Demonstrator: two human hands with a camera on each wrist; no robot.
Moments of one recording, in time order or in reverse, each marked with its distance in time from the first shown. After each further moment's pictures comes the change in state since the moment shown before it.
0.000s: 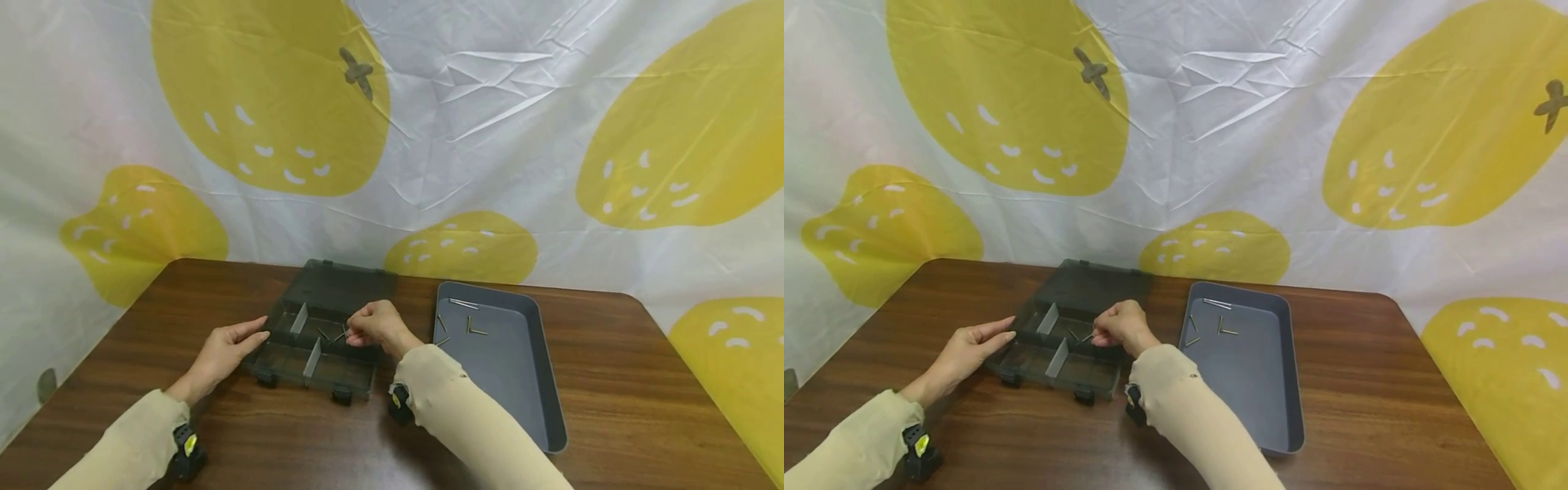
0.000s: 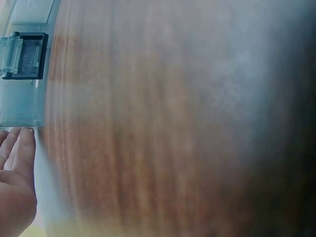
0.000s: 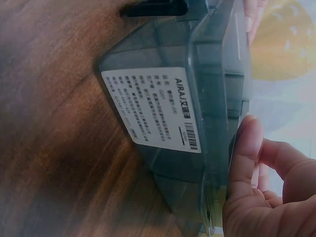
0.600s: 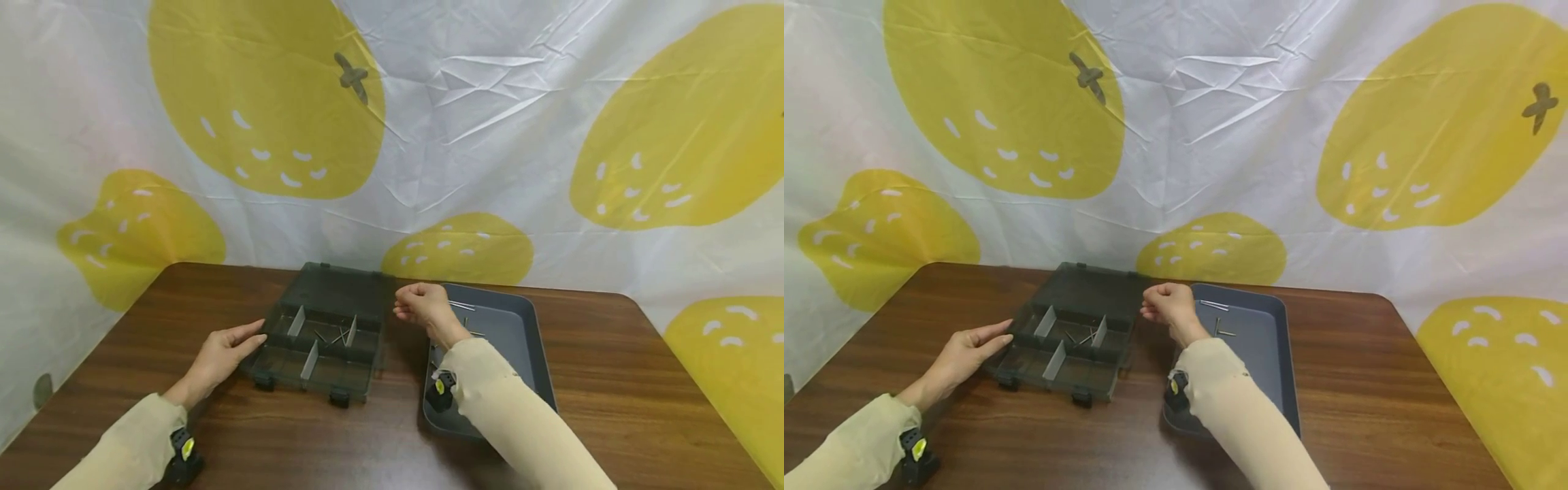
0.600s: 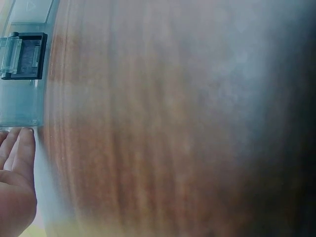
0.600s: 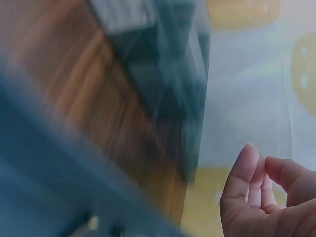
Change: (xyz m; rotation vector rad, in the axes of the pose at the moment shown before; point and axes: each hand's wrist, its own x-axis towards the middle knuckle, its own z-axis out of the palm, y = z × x) left_hand 0.000 -0.001 0.001 -0.002 0.010 0.010; right_hand -0.009 -0.008 -0.073 0.150 0.221 -0.097
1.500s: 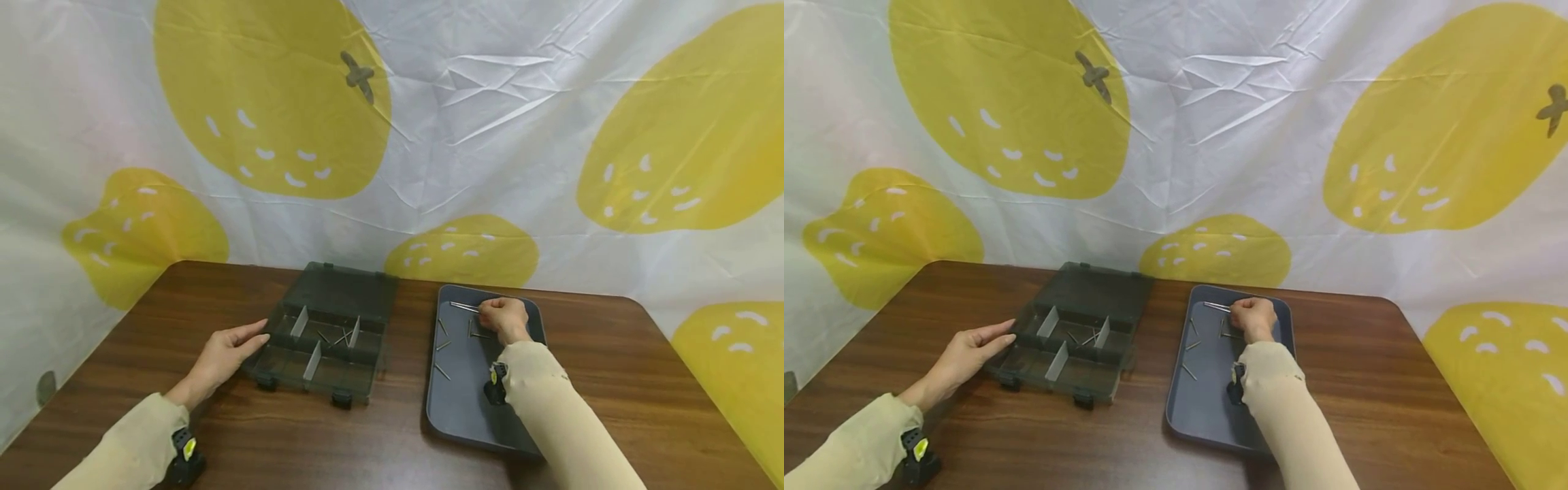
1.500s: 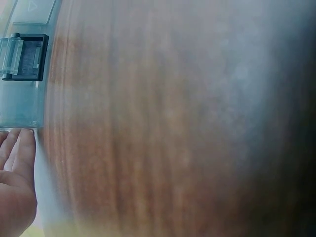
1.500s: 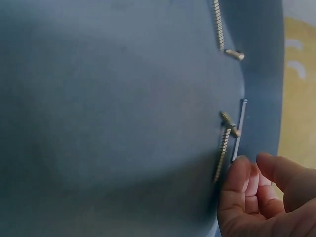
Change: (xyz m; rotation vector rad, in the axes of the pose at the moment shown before) left_hand -0.001 0.000 0.000 -0.015 0.006 -0.006; right_hand 0.018 0.031 -0.118 -0.339 0.350 0.089
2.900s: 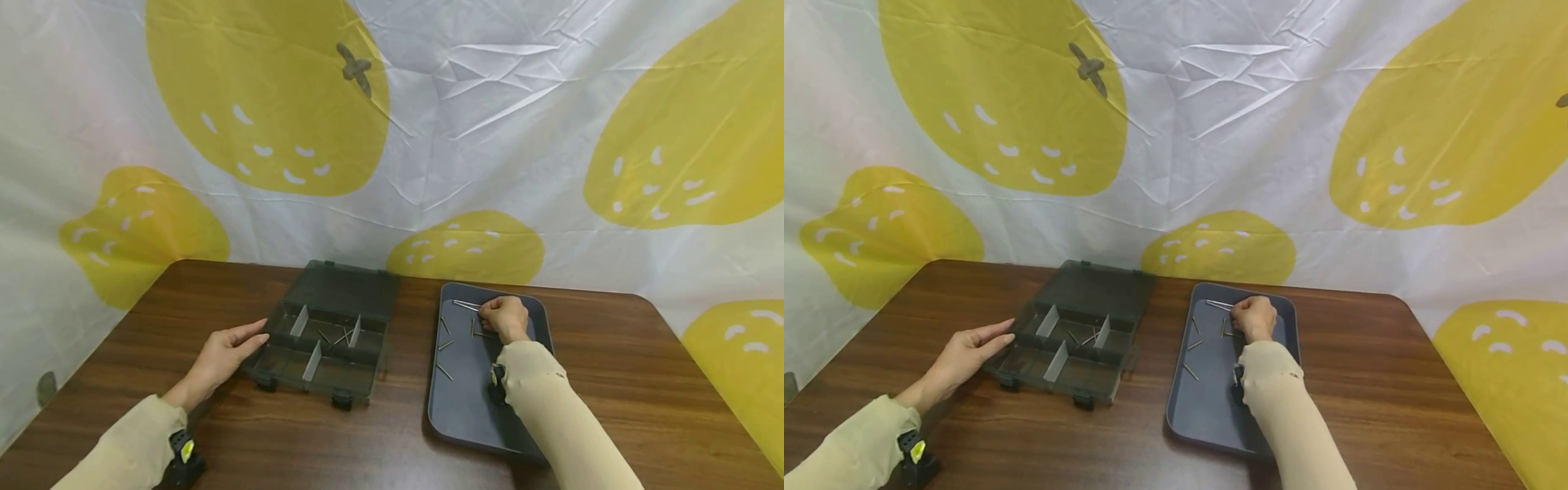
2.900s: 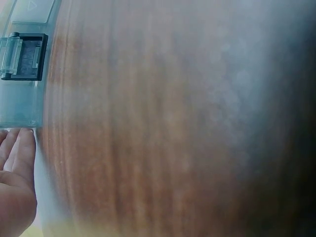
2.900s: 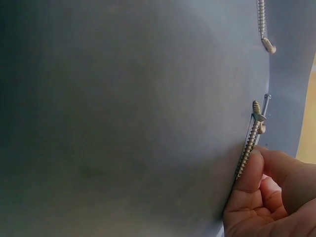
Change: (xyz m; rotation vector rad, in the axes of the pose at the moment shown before) left_hand 0.001 0.001 0.000 0.000 0.004 -0.017; right_hand 0.011 0.010 0.004 -0.284 0.017 -0.130
